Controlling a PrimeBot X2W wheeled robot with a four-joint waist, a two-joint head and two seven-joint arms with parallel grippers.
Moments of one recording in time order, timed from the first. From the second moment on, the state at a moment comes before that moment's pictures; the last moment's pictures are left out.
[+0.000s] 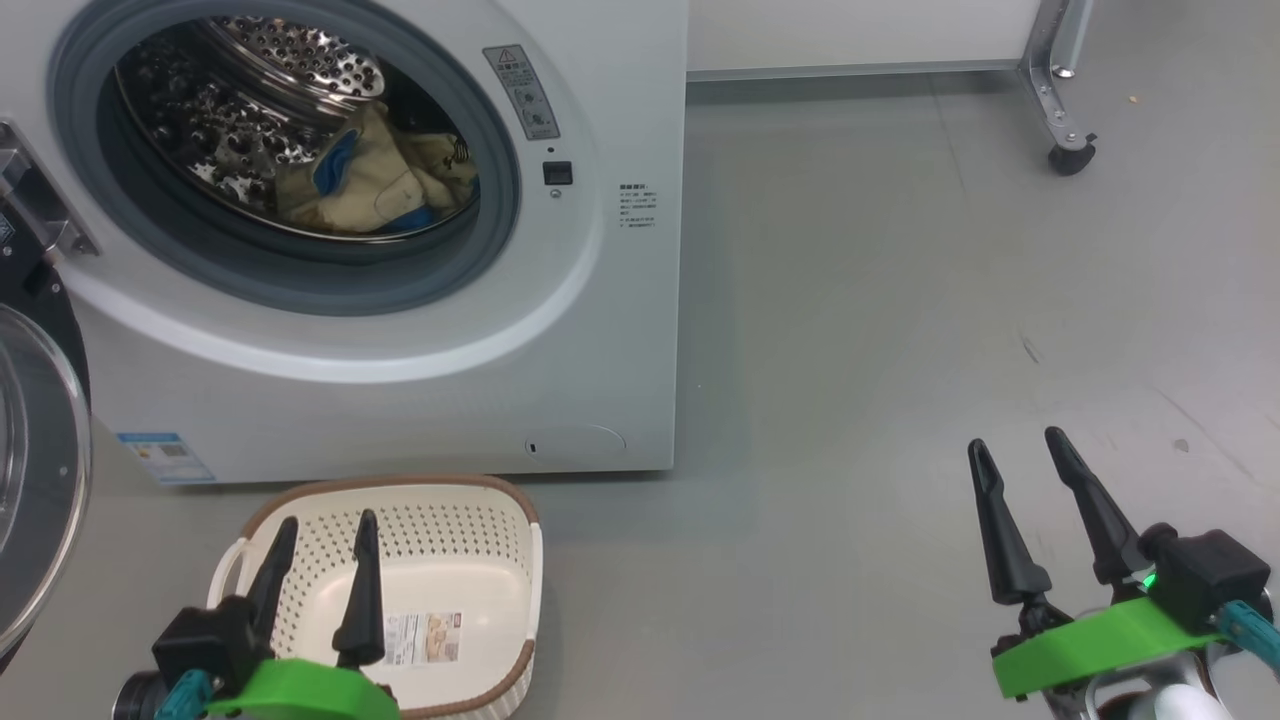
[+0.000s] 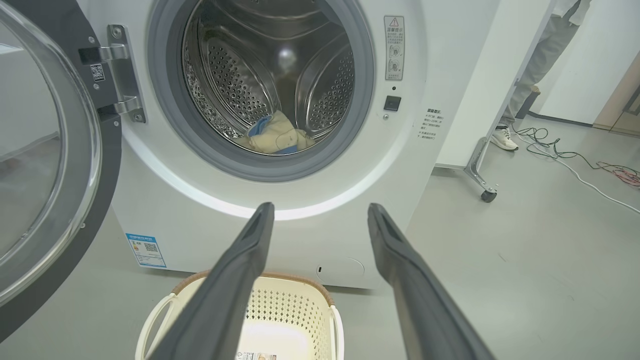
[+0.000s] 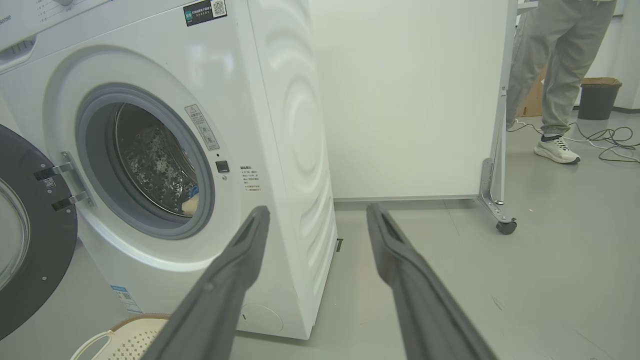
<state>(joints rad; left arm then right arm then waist) -0.06 0.26 -0.32 0.18 -0.47 0.13 -0.25 0.08 -0.06 0.04 0.01 0.20 0.13 -0.25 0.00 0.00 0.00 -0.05</state>
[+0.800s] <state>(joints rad) -0.06 0.26 -0.31 0.19 -0.47 0.13 -0.25 0.08 -0.06 0.04 0.01 0.20 0.13 -0.25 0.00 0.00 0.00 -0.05</state>
